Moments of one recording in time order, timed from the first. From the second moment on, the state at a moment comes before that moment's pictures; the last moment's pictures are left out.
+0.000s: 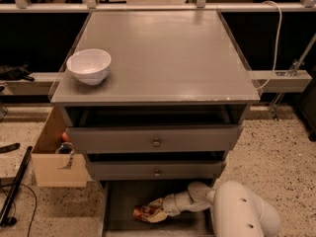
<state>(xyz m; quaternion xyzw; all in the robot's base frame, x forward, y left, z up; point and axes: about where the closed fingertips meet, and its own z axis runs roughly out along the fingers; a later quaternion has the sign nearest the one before) 0.489 0.029 0.135 -0.51 0.68 0.46 0.25</state>
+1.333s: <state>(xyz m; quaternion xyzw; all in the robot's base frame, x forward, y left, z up) 0.486 0.014 0.151 -0.51 0.68 0.46 0.27</state>
